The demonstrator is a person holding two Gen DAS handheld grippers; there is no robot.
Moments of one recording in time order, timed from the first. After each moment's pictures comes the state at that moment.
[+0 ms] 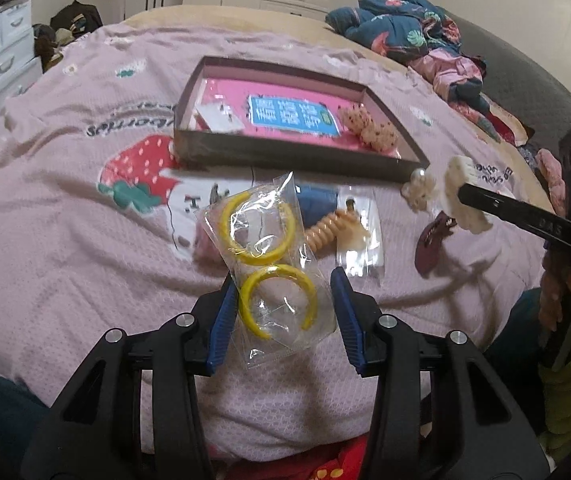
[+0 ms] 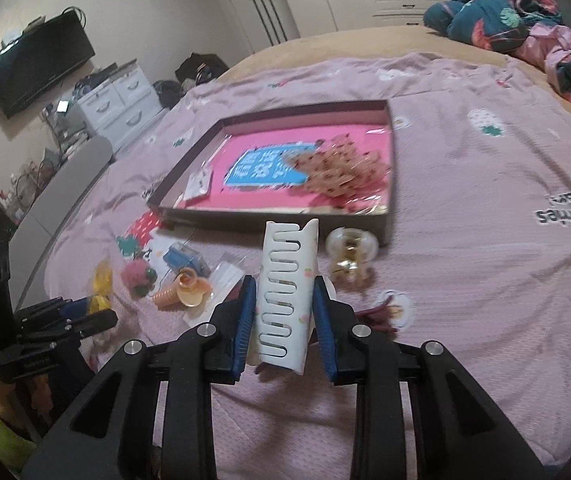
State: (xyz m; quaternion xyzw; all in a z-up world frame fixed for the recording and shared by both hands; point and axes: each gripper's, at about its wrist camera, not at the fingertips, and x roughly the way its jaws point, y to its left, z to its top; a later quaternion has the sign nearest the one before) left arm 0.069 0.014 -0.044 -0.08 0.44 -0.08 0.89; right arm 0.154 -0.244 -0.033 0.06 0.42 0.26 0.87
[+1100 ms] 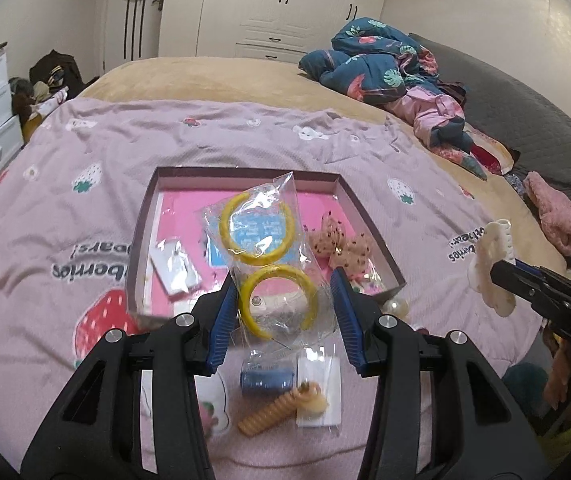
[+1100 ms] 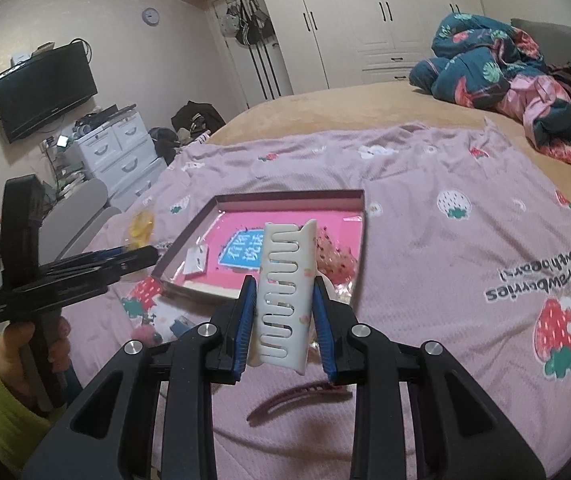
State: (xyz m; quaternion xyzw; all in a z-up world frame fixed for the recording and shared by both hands) left arm 0.171 -0.013 0.027 -0.06 0.37 -0.11 0.92; right arm 0.162 -0.260 0.037 0.06 0.33 0.24 0.91
